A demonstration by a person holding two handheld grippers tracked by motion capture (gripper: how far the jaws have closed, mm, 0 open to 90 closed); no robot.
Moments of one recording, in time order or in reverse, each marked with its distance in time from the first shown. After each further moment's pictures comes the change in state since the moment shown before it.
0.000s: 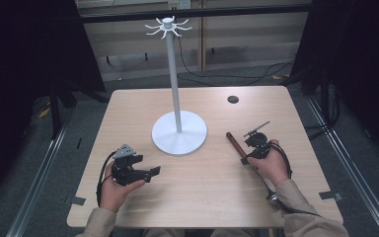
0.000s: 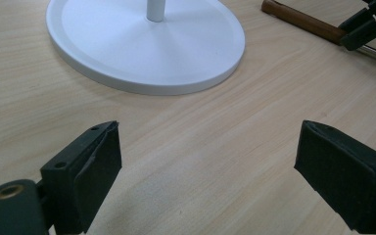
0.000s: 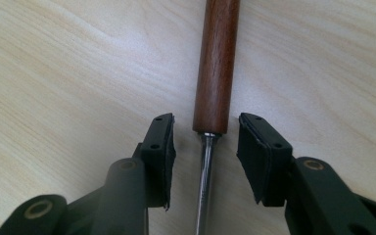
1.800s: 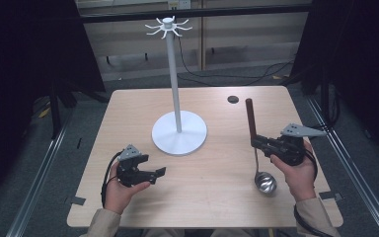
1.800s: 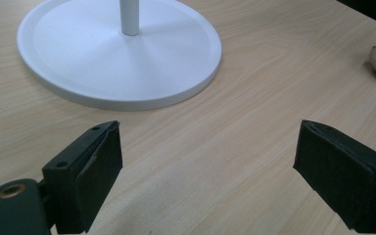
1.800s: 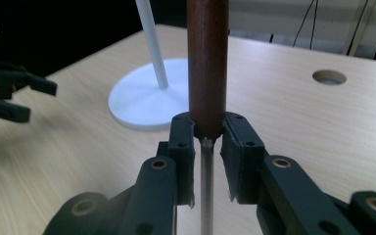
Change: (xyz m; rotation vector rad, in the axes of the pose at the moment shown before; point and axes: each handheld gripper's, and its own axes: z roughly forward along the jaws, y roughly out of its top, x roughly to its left) left arm -0.018 0.006 0.004 -0.021 -0.027 0.051; right arm -0.005 -0.050 -0.089 -0.767 0.177 -0.049
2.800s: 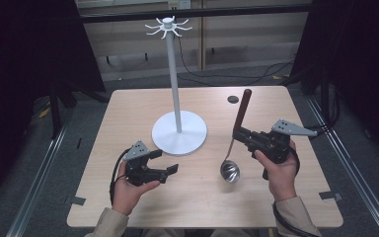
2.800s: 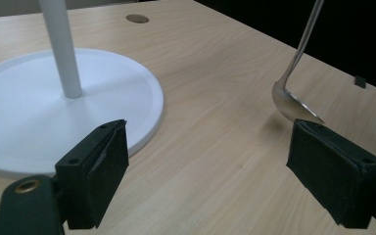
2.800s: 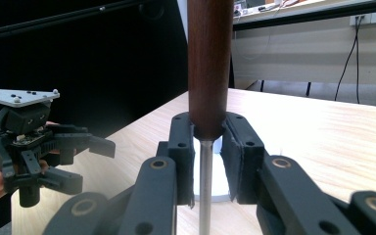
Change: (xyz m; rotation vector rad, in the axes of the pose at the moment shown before) left arm -0.037 0.027 0.001 -0.122 -0.115 0.053; right arm 0.040 0.022 0.022 -0.192 0.136 0.064
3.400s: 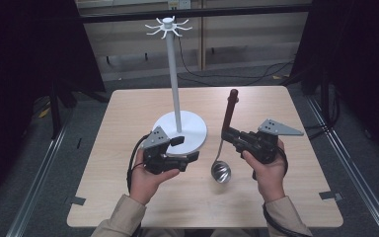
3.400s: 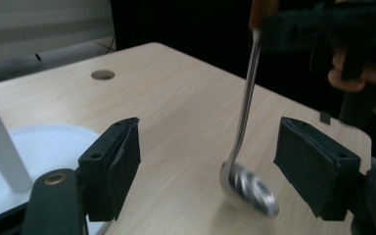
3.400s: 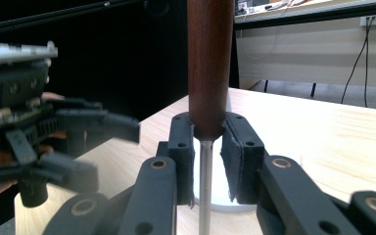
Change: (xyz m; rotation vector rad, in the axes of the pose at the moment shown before) left arm -0.035 0.058 0.023 -0.089 -0.069 0.072; right arm 0.023 0.002 0.020 0.008 0.008 -0.022
